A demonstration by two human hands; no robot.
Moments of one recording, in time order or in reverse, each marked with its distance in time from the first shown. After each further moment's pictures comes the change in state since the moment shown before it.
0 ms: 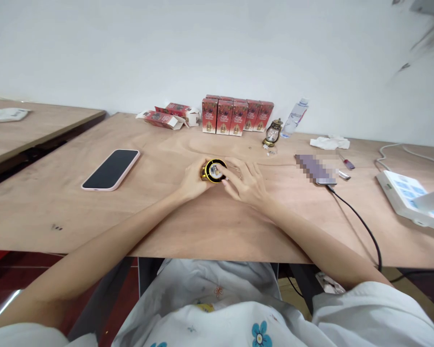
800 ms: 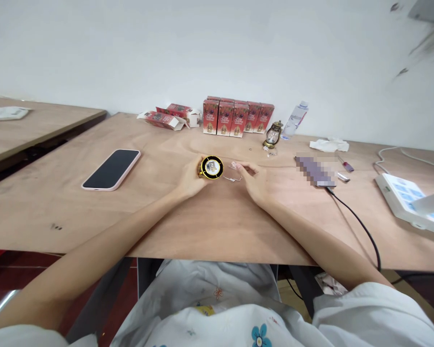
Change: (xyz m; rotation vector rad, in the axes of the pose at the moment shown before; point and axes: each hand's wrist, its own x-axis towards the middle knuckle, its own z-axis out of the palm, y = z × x) left_hand 0.006 -0.005 -0.004 -0.042 0.069 -0.075; right_hand -0.006 0.015 0.025 0.767 0.205 0.814
